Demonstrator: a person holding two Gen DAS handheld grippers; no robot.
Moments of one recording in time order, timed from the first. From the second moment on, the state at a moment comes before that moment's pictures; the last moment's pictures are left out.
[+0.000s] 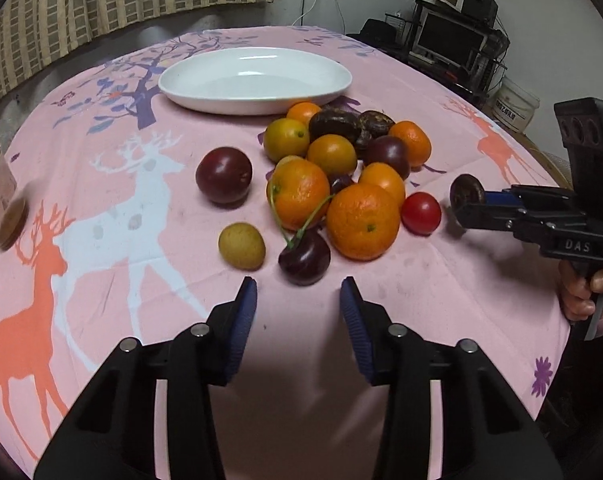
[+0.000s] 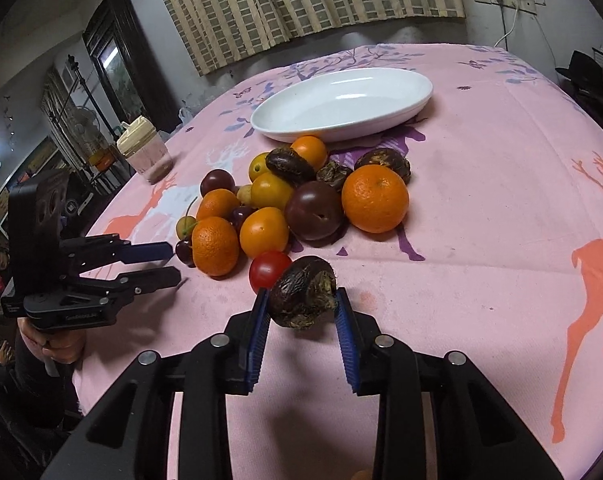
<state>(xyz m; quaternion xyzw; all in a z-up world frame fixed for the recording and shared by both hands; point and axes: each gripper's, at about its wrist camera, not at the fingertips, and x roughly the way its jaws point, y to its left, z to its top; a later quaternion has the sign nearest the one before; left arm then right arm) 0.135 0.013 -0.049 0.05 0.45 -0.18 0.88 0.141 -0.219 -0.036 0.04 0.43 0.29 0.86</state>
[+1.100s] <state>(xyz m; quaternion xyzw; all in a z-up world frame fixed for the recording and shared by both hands) 0.328 0.006 0.001 -0.02 0.42 -0.13 0.90 0.328 -0.164 0.004 0.01 0.40 0.20 0.90</state>
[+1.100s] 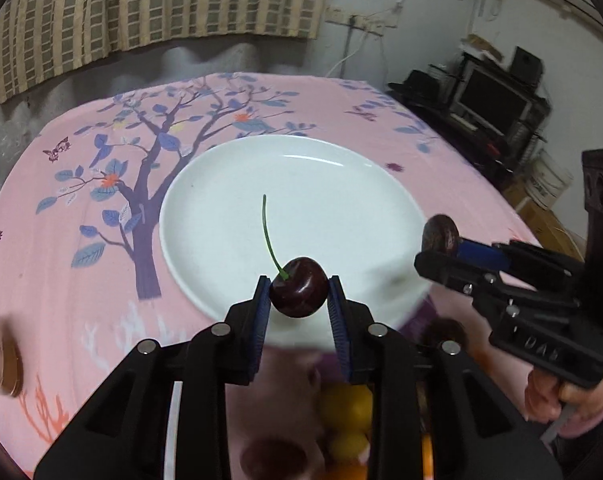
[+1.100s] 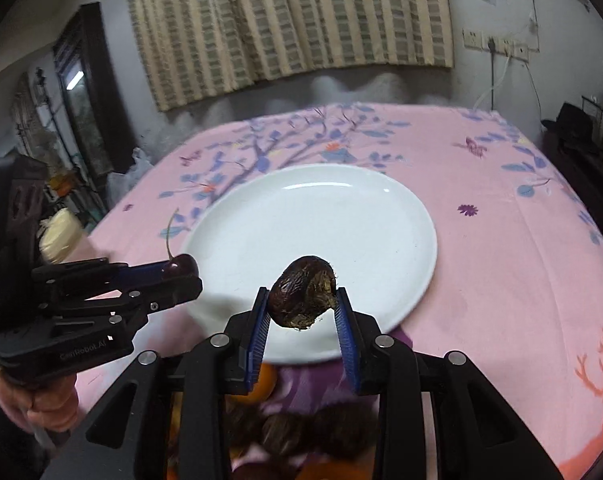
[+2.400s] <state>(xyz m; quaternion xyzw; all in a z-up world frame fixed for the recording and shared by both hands) 0.172 0.105 -0.031 -0.05 0.44 -0.08 0.89 0.120 -0.155 -0.027 -0.09 0.40 0.20 0.89</state>
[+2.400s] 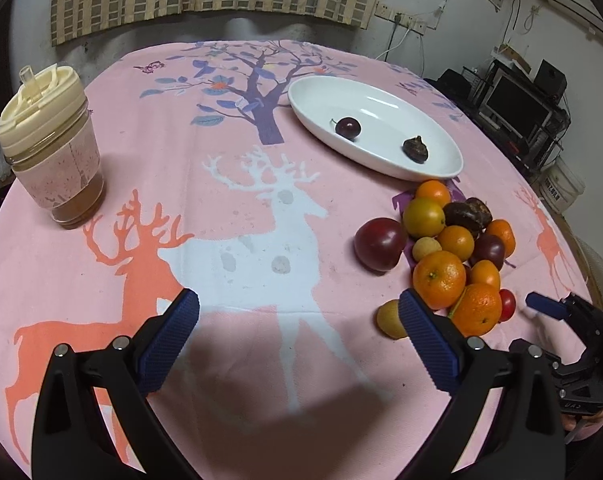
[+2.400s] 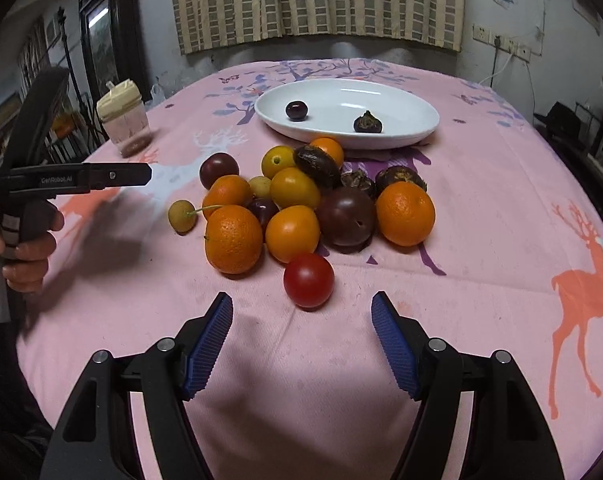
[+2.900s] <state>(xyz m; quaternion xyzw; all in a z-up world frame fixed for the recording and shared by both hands) 0.172 0.096 -0.034 -0.03 0.44 -0.09 0.89 0.151 -0.159 -0.039 -0.05 0.46 0.22 0.86</state>
